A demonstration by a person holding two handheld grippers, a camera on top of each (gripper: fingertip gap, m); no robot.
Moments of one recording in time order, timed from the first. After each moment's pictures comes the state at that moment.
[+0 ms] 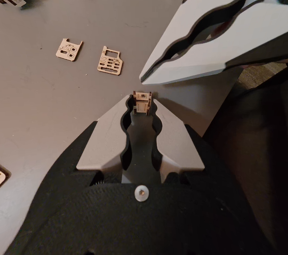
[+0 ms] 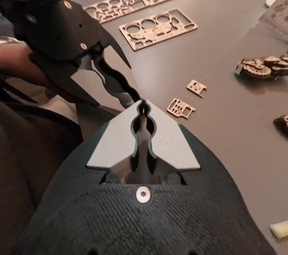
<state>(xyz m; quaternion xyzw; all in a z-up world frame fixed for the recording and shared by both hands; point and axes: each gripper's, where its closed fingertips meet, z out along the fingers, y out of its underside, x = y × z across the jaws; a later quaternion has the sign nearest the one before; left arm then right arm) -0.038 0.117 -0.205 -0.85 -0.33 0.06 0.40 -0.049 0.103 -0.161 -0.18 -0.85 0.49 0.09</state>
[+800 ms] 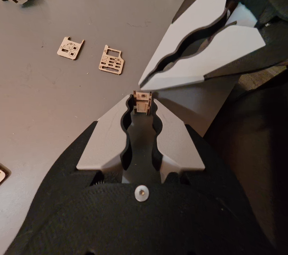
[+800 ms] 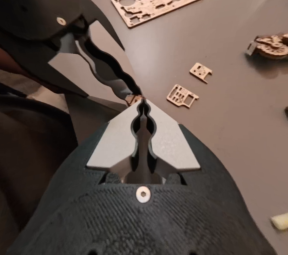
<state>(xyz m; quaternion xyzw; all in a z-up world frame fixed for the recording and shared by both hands) -0.039 0.116 -0.206 -0.85 -0.34 0.06 0.40 -0.052 0.109 -0.186 -0.20 -0.88 0.43 0.08</state>
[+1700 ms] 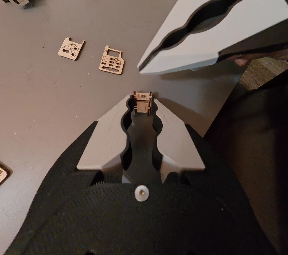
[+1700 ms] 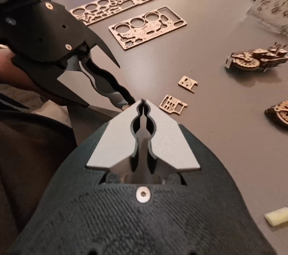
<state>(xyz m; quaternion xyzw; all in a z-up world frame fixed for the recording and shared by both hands) -0.039 0.116 -0.205 -0.85 -0.34 0.06 0.39 -0.059 0.111 -0.164 -0.21 -0.84 0.48 0.10</state>
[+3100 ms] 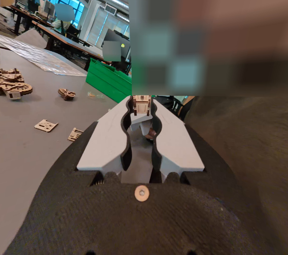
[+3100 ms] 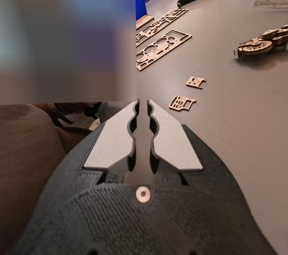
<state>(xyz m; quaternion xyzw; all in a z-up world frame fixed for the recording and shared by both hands) -0.027 0.099 -0.072 -0.55 -0.28 -0.05 0.79 -0.052 0.131 -0.140 -0.28 -0.76 0.59 -0.03</state>
